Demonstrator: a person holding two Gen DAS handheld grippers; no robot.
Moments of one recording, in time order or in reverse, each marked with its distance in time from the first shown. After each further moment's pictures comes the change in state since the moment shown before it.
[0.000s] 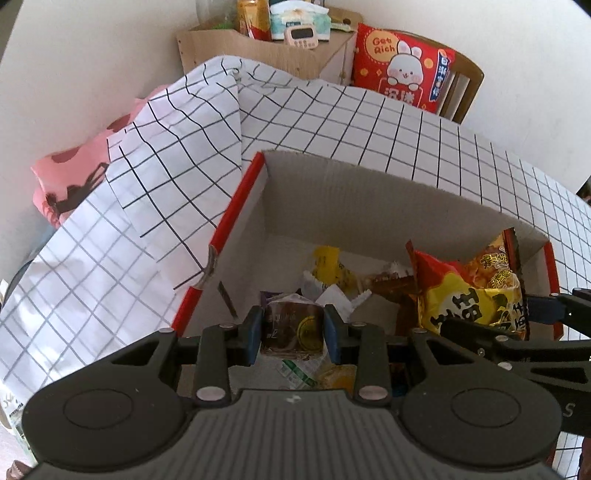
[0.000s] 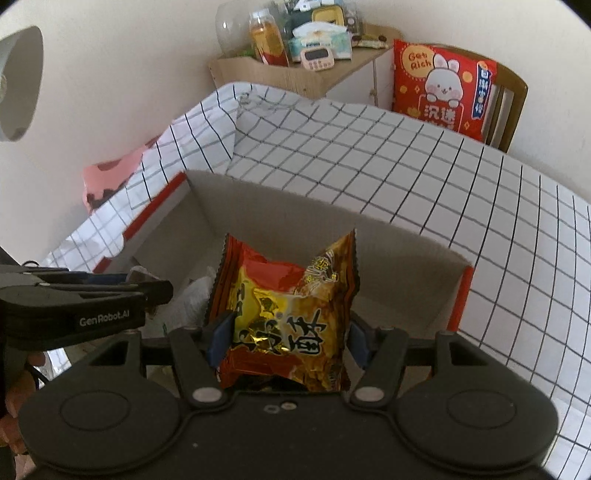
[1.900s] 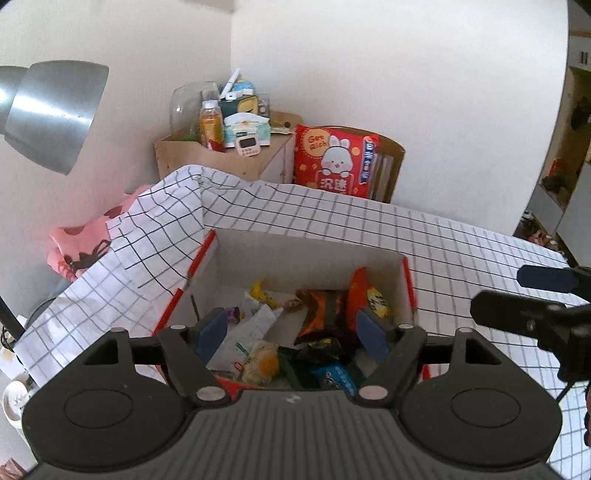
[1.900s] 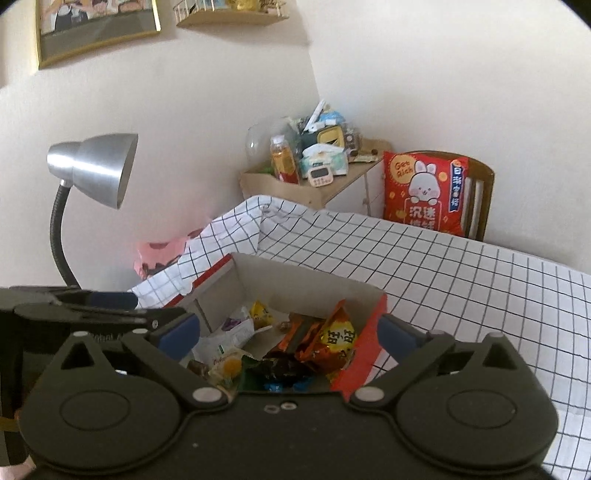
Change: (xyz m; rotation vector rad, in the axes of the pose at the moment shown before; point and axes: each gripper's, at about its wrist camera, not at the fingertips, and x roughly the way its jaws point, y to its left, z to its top) left arm -0.156 -0.038 -0.090 0.081 -0.352 -0.122; right arm -0.173 -0.015 -0.086 -0.019 -0.411 0.050
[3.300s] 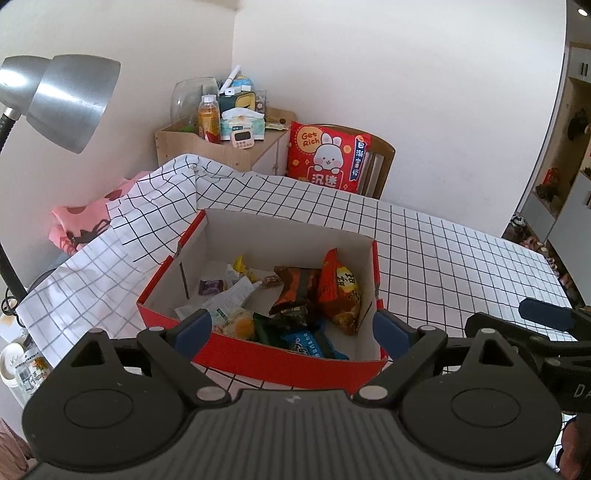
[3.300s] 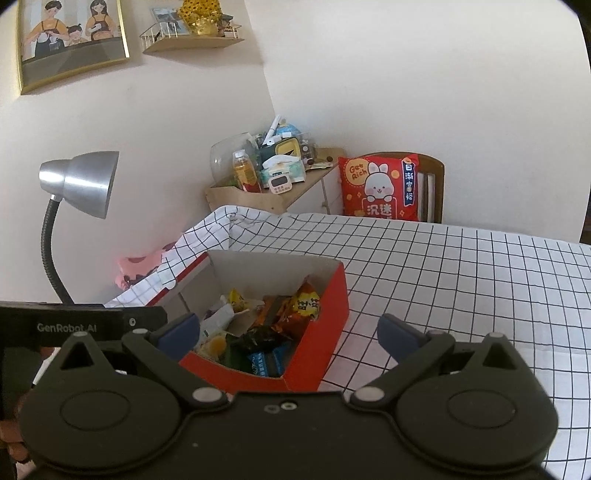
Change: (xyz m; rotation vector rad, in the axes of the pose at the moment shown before) left arm -0.042 -0.023 -0.023 -0.046 0.008 -0.011; right arm -0.056 0.004 -0.047 0.091 -0.054 -0.115
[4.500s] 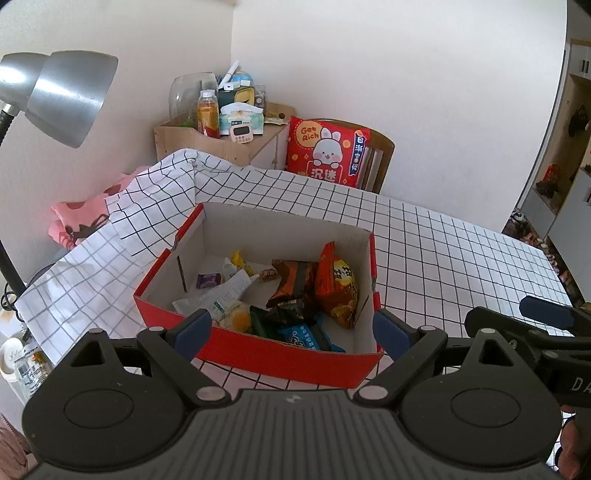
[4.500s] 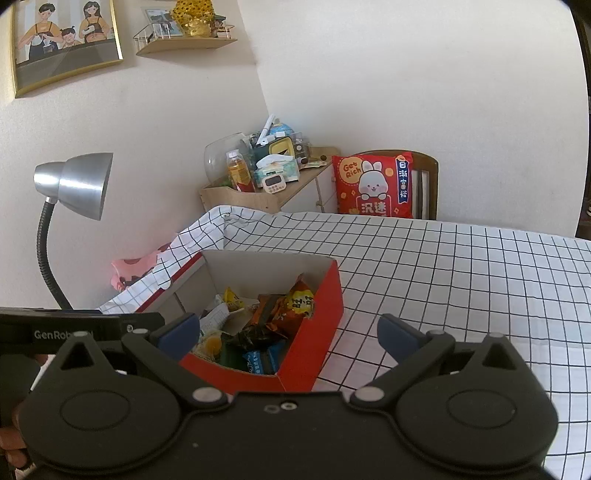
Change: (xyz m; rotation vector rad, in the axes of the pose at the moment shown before) left arm 0.001 -0.003 -0.003 0.000 0.016 -0.001; right arm -0.001 0.000 -0.003 0.013 0.002 -0.019
